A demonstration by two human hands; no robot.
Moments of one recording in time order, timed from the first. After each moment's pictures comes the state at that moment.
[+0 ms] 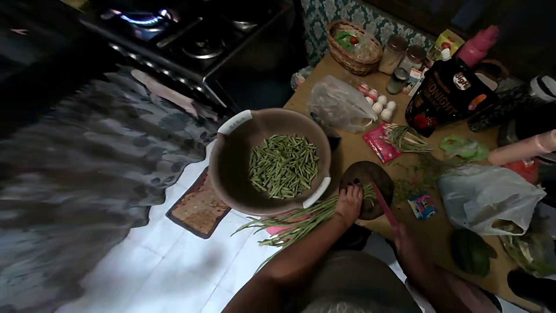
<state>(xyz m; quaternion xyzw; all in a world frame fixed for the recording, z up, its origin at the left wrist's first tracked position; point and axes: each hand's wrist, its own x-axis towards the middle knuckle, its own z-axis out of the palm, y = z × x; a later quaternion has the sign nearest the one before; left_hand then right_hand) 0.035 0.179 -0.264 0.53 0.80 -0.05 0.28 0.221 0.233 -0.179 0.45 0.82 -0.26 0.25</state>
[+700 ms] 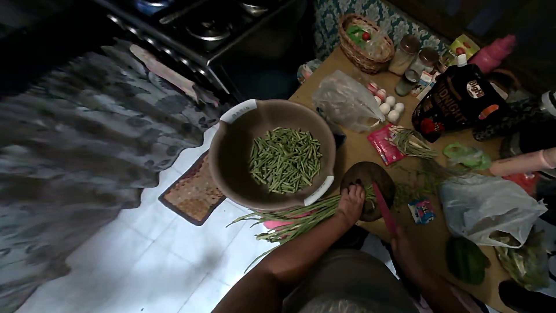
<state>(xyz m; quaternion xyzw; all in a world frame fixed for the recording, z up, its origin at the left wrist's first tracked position) 0.034 0.183 -0.260 0.52 0.80 -0.04 0.30 0.198 0.235 -0.157 0.44 0.80 -0.27 0.30</state>
